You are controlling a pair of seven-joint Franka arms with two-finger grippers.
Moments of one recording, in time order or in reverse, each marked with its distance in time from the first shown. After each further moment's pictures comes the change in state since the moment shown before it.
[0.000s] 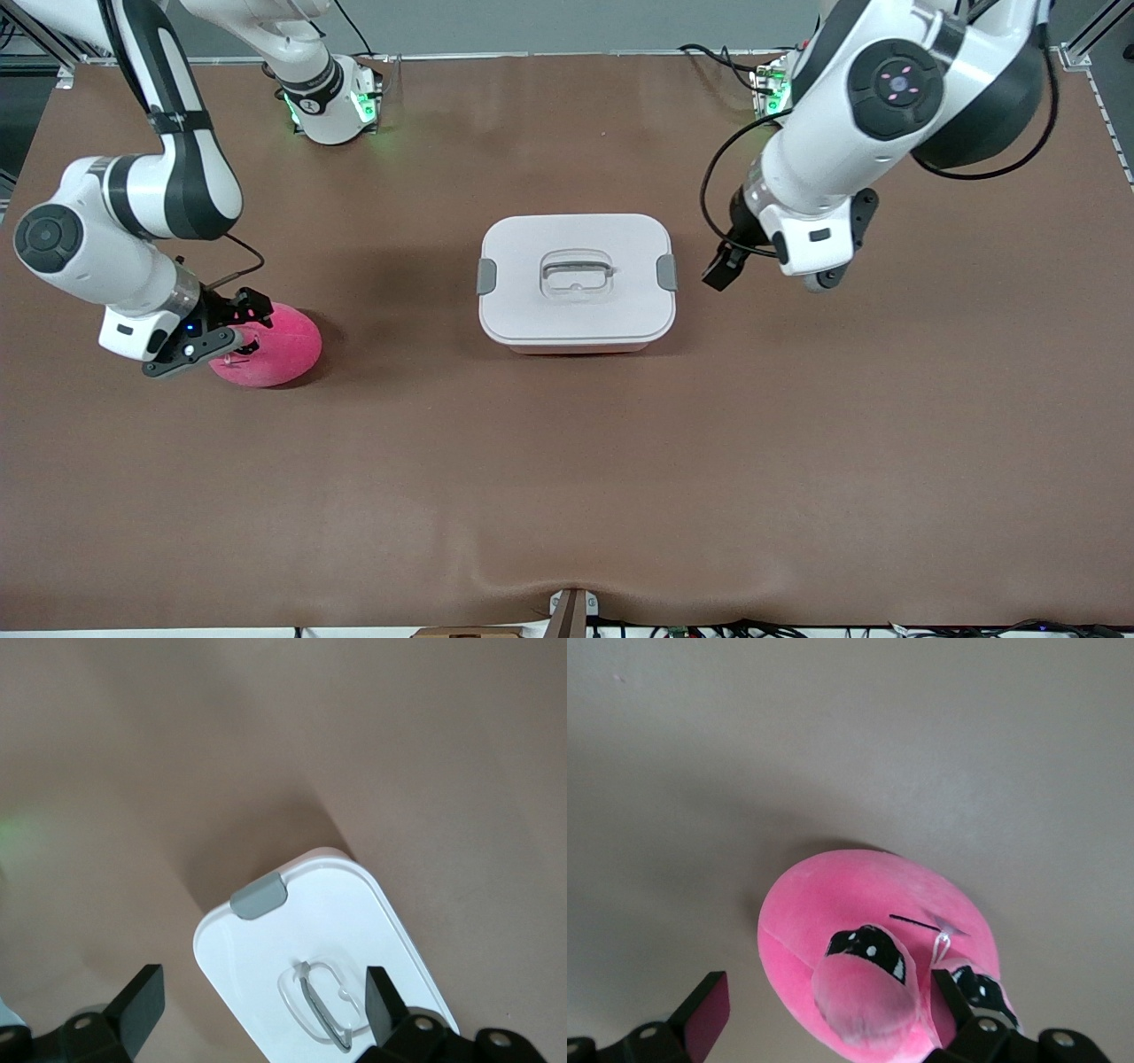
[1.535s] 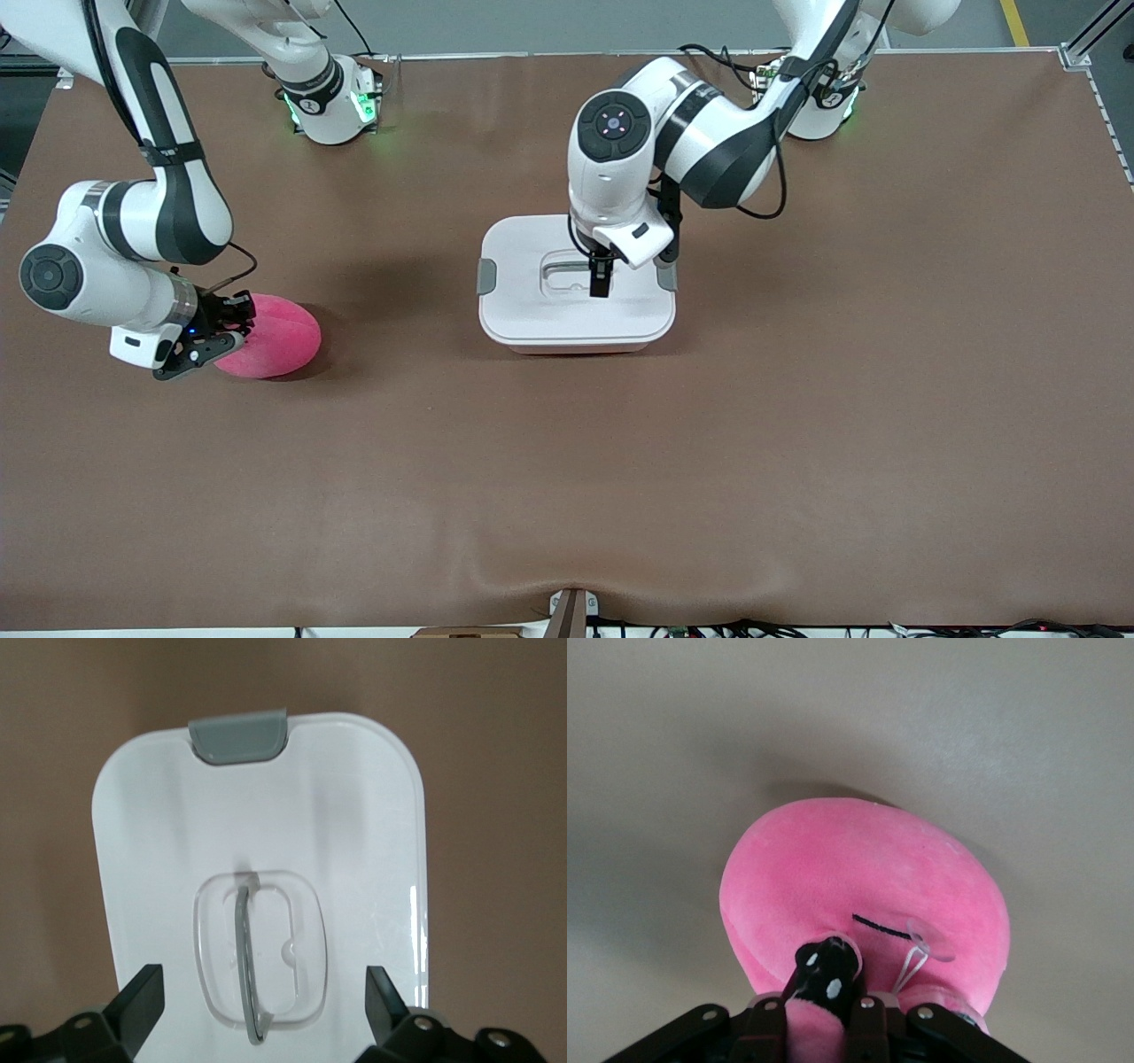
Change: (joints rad) left arm -0.271 0.216 -0.001 0.001 0.096 0.254 -0.713; right arm -0.047 0.059 -0.008 0.033 0.000 -0.110 -0.070
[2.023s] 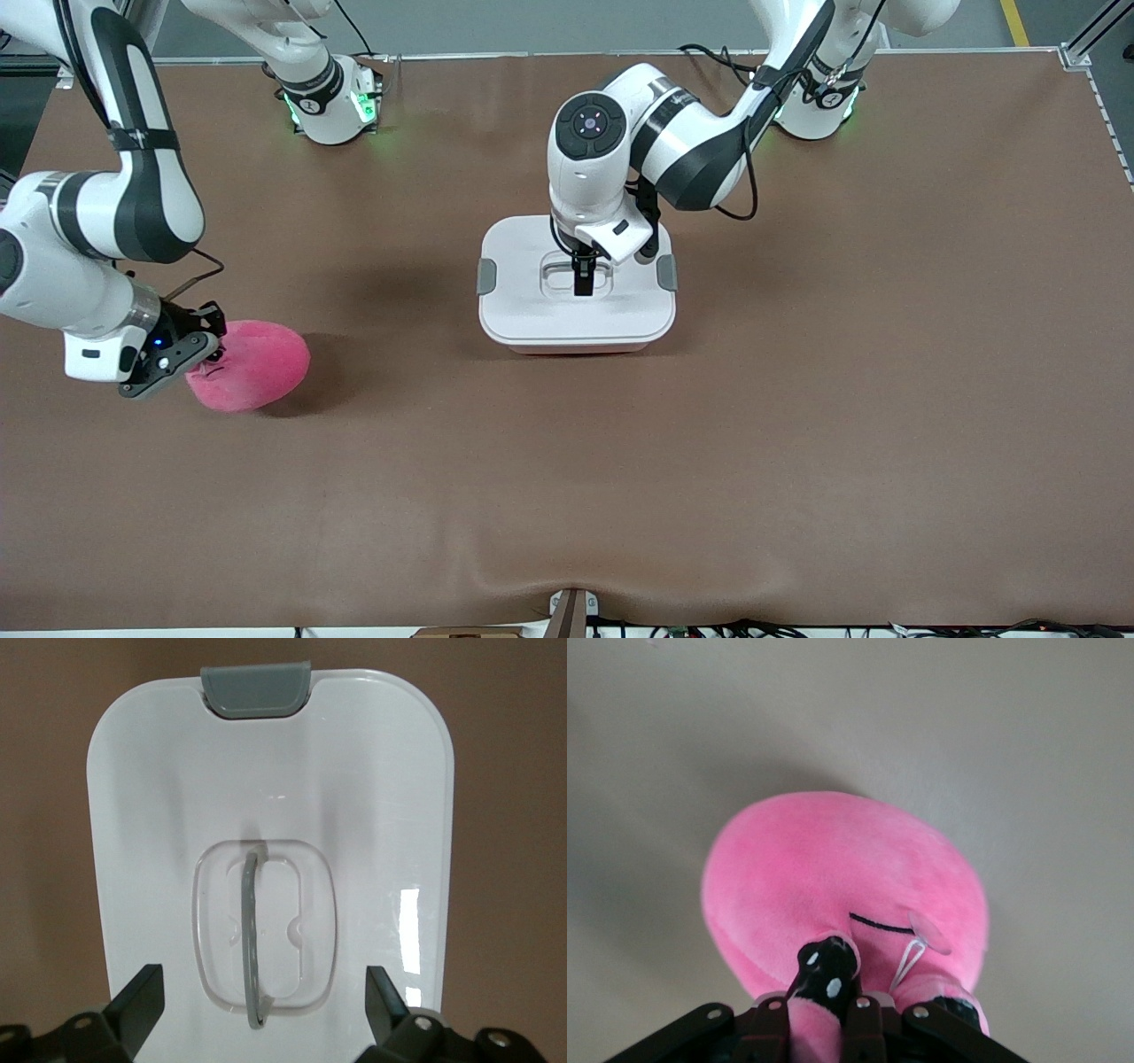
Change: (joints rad) left arm -0.031 0.029 0.000 -0.001 0.000 0.034 -0.087; right arm 0.001 -0.003 0.005 0.157 0.000 -0.009 -0.295
